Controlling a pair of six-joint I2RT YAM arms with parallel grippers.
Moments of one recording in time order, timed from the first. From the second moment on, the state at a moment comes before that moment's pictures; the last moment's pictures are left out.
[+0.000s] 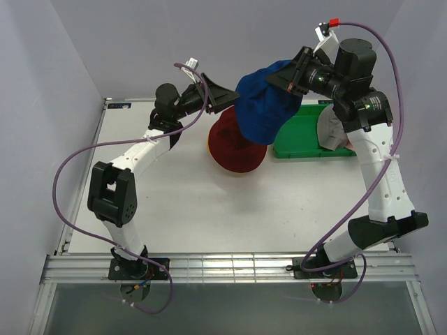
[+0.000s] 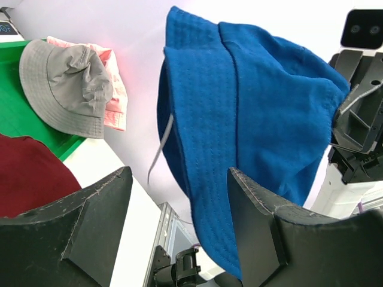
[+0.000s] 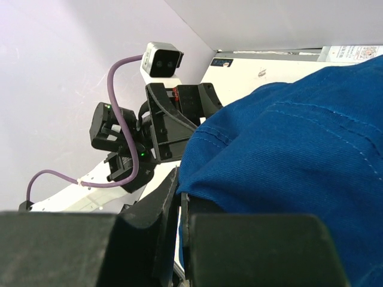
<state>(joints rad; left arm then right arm) -0.38 1.77 1.42 0.63 0.77 -1.20 0.32 1.51 2.03 -0.65 -0.52 0.64</state>
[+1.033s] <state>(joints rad) -0.37 1.83 1.46 0.70 0.80 -1.30 0.32 1.54 1.95 -0.61 -0.51 0.60</state>
